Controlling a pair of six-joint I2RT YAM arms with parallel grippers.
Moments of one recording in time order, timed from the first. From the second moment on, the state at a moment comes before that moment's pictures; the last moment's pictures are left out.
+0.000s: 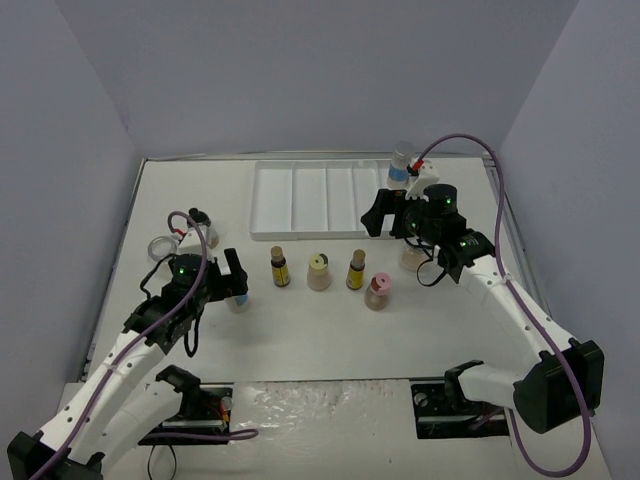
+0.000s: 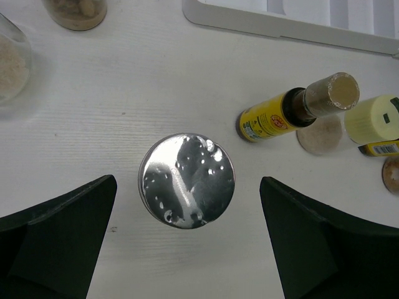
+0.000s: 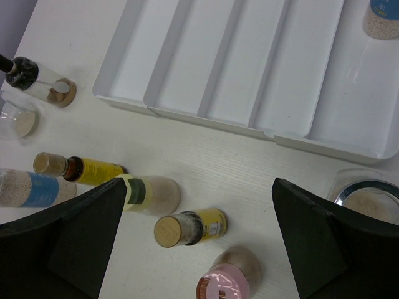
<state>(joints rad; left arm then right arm) -0.43 0.73 0.65 -0.52 -0.22 -0.48 0.35 1.20 0.98 -0.22 -0.16 0.32</state>
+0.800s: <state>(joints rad) -0.48 0.92 0.75 -0.61 -0.25 -0.44 0.35 1.19 0.94 -0.22 -0.16 0.32</state>
